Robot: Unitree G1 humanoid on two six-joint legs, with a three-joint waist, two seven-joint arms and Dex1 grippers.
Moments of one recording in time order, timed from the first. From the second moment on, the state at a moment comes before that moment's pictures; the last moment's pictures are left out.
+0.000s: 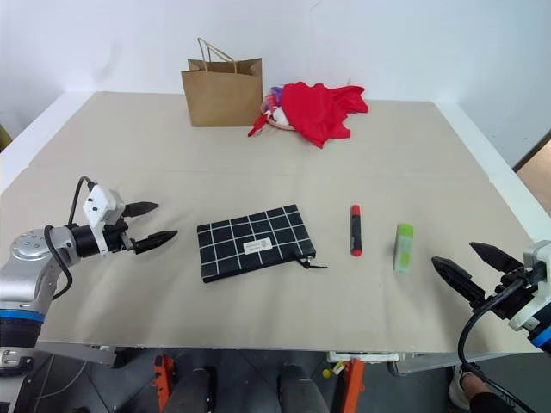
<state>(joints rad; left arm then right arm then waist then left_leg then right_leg) -0.37 0.68 0.12 0.21 -0.32 0.19 -1.05 0.27 -0.77 -0.75 -0.20 0.66 0.44 0.87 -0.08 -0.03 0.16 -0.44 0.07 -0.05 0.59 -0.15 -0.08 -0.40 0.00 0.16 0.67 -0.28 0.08</state>
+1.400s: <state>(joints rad) -0.38 0.69 -0.15 0.10 -0.24 -0.04 -1.27 -0.33 -0.33 0.12 0.04 0.23 0.27 0.60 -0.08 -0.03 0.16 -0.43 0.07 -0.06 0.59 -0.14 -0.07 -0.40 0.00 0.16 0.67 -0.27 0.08</state>
